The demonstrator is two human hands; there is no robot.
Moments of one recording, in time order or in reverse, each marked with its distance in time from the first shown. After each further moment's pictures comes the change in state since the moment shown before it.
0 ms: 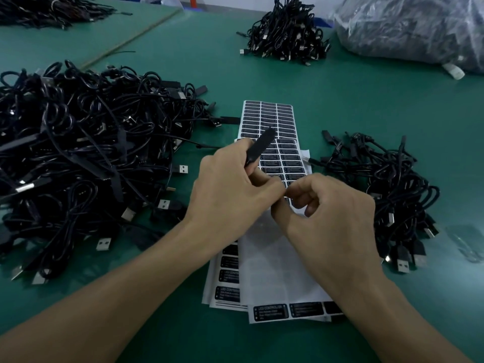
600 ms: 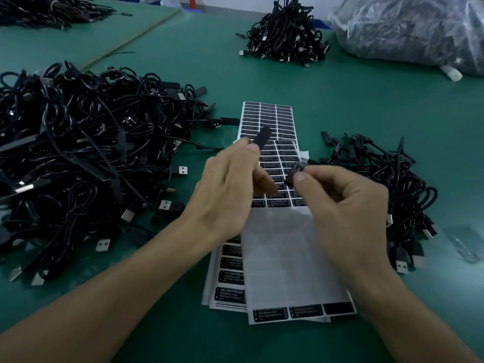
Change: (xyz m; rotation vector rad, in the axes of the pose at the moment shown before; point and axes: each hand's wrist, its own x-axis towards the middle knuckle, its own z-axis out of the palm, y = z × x) left_hand 0.004 0.003 -0.007 -0.282 -0.187 -0.140; right_hand 0.009 0.000 -0.008 0.471 0.082 0.185
